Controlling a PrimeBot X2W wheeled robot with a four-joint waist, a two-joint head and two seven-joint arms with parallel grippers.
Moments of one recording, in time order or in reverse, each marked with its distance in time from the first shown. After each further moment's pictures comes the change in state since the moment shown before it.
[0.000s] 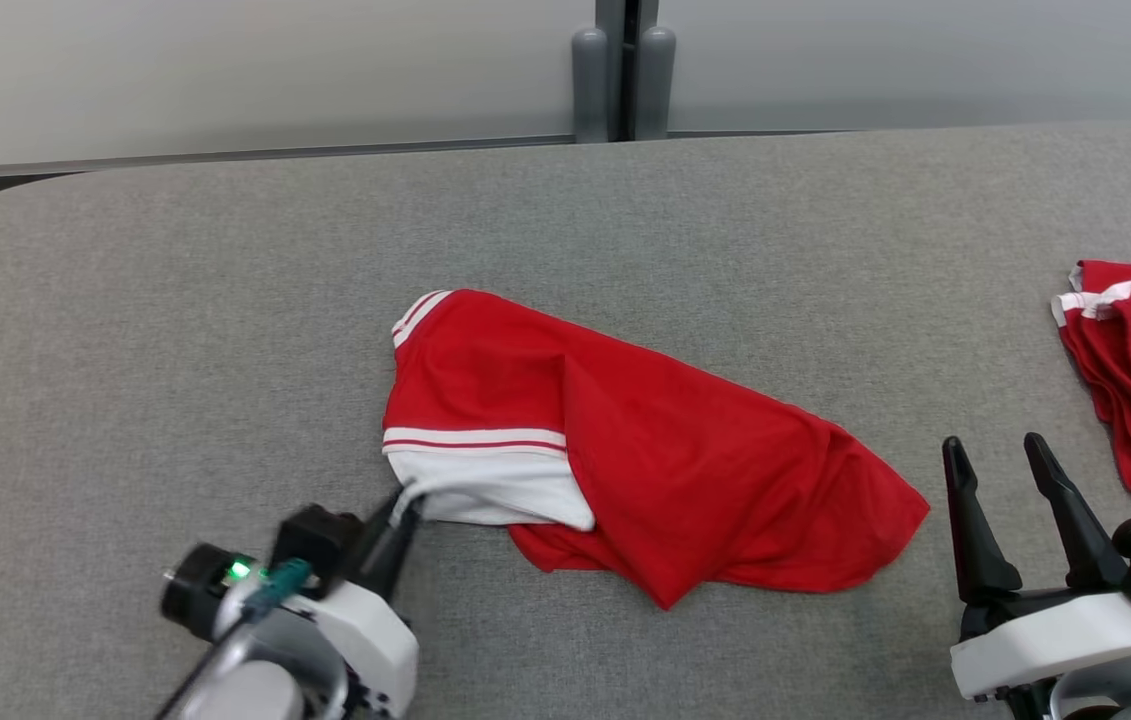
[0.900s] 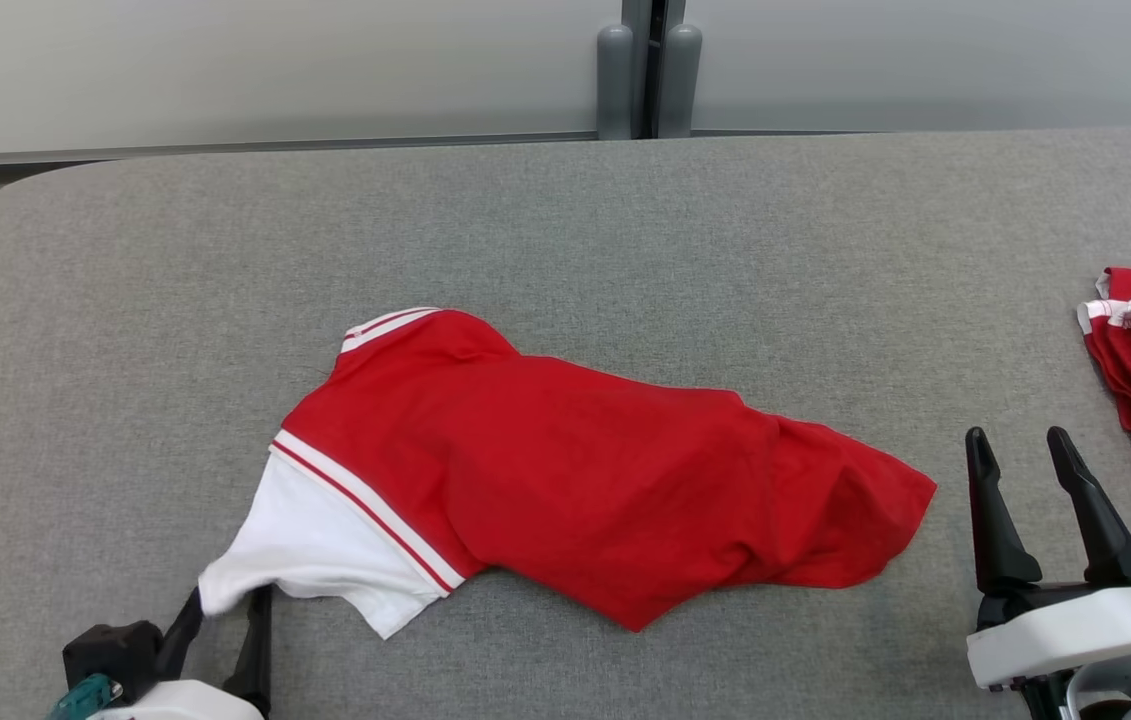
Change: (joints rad) left arm 0.248 0.083 0.262 -0.077 -0.230 0.118 -0.052; right arm -0.007 0.009 -0.039 0.002 0.015 0.000 0.001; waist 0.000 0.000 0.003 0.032
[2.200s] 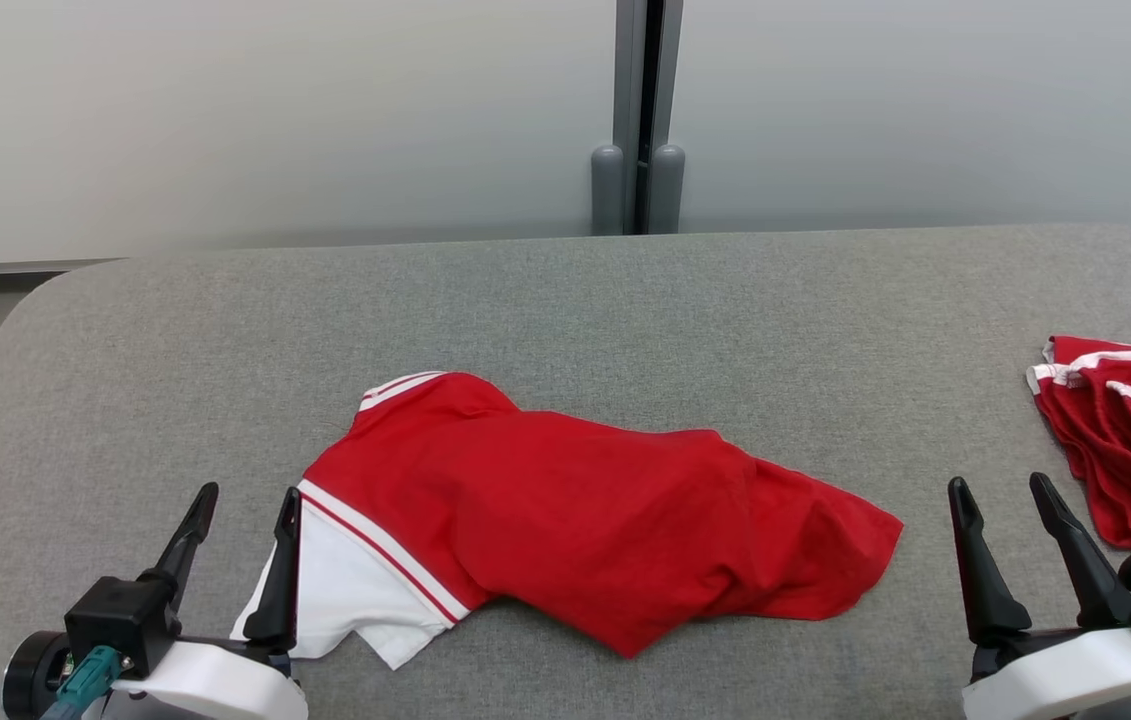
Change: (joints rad) left arm 0.005 0.012 0.016 -0.257 0.146 0.020 -0.041; right arm 0.088 -0.015 0.026 -0.066 -0.016 0.000 0.055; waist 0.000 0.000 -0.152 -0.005
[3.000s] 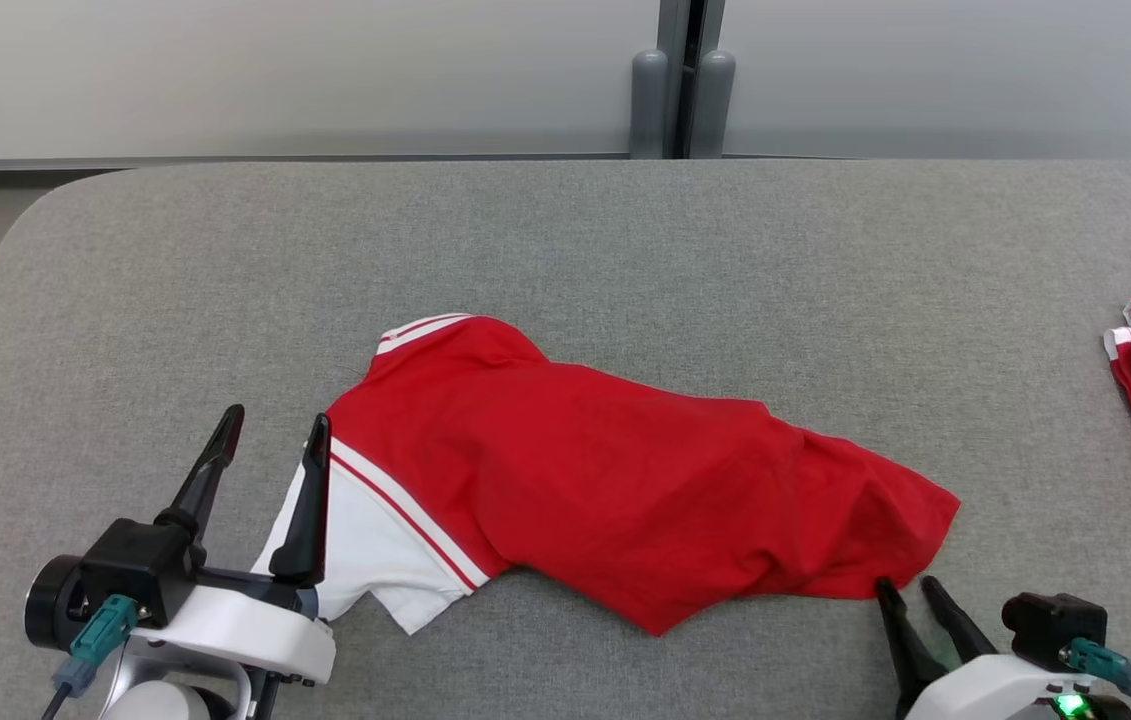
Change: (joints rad) left arm -0.095 -0.015 -0.030 -0.043 0.016 0.003 -0.011; right arm -0.081 0.014 0.077 0.434 0.081 0.000 -0.016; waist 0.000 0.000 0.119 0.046
